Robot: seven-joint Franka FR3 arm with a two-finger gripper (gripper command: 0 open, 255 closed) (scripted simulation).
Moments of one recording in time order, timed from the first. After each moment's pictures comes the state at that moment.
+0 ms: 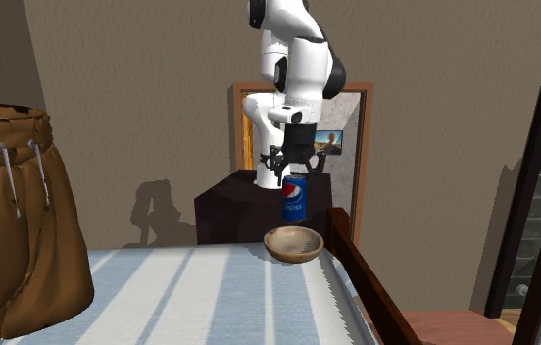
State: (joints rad) arm 0.17 -0.04 0.18 -2.51 -0.07 2.34 0.20
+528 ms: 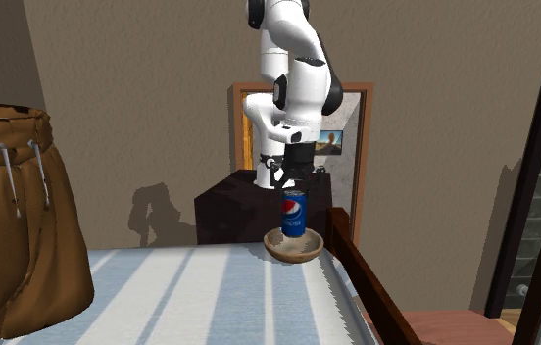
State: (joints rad) arm 0.17 0.06 0.18 -2.53 -0.11 2.46 0.24
